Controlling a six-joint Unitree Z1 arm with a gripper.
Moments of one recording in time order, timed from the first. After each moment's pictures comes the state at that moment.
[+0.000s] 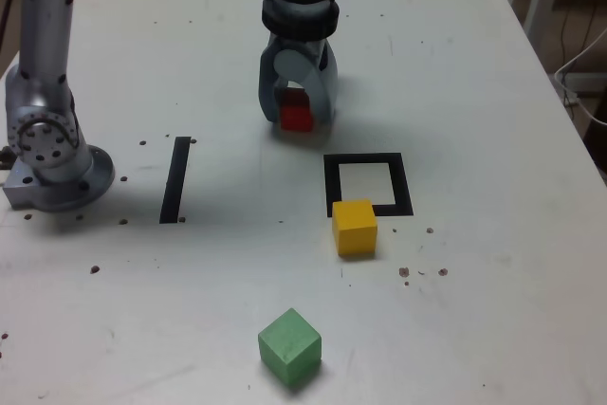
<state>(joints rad) 0.36 1.94 -1.21 0.96 0.06 0.52</state>
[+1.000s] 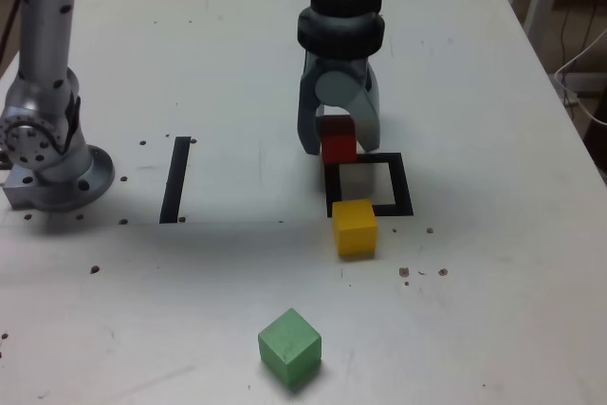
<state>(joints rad) 0.10 1.95 -1.34 1.04 -0.04 0.19</state>
